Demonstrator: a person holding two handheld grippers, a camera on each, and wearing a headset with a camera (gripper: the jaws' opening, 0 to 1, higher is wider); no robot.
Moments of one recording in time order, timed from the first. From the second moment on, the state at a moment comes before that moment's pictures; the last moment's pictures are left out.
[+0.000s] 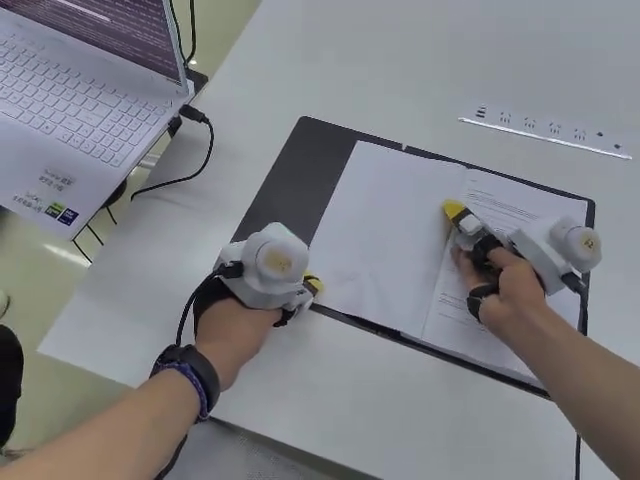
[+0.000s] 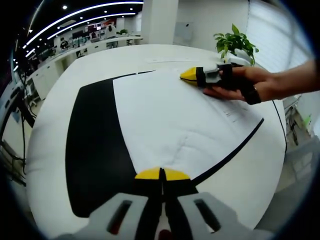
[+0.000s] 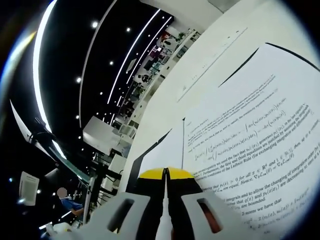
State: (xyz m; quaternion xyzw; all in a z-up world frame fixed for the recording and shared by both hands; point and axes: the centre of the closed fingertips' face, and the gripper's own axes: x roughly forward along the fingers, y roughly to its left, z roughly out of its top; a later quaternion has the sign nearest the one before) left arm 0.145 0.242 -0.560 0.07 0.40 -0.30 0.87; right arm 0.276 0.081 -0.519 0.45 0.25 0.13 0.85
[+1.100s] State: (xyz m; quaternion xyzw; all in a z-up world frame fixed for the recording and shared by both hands) left arm 0.145 0.241 -0.560 0.07 0.40 -0.30 0.87; right arm 0.363 0.048 -0.550 0.47 0.22 0.09 0.85
